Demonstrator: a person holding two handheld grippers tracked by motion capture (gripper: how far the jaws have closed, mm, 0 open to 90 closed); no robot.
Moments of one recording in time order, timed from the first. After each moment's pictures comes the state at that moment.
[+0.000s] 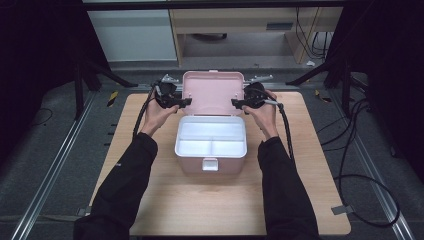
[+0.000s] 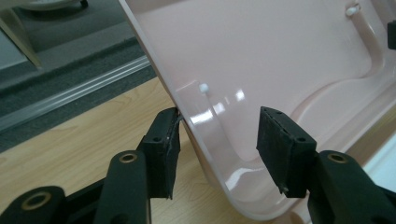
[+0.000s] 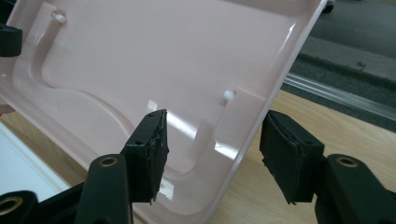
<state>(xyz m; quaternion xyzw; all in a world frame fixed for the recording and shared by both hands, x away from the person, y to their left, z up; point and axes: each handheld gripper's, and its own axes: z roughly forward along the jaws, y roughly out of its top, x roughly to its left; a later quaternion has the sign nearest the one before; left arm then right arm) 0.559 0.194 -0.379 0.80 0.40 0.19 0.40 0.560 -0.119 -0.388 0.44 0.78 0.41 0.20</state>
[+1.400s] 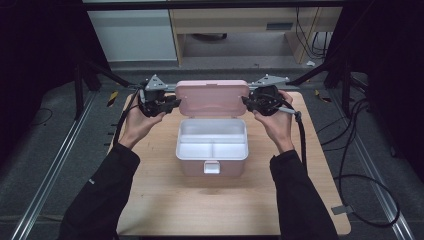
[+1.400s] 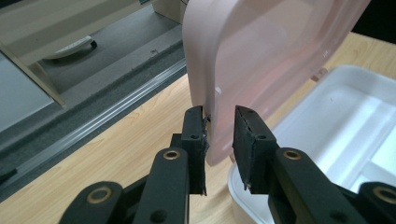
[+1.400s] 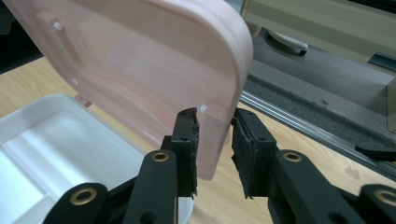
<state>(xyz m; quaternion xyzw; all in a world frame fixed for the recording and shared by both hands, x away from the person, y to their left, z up) 0.473 0.208 -0.321 0.82 0.32 0.24 0.40 0.471 -0.131 -0.318 0.38 0.78 0.42 0.27</state>
